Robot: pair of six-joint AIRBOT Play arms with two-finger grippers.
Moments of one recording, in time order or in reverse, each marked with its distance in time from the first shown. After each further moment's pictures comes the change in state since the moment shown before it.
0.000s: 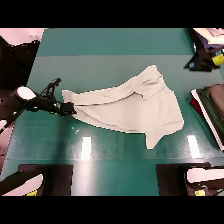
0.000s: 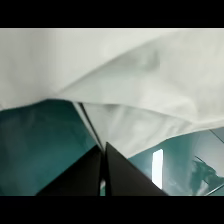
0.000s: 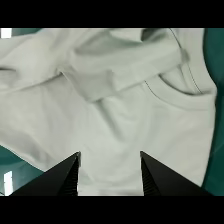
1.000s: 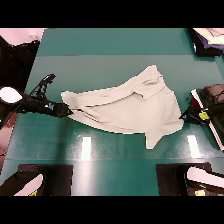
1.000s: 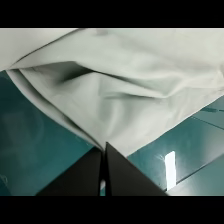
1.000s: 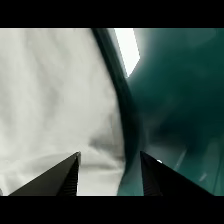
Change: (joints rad) left arm 0.000 0.147 0.001 0.016 -0.104 0.001; right arm -0.183 0.219 -0.925 -0.129 -0.398 -0.106
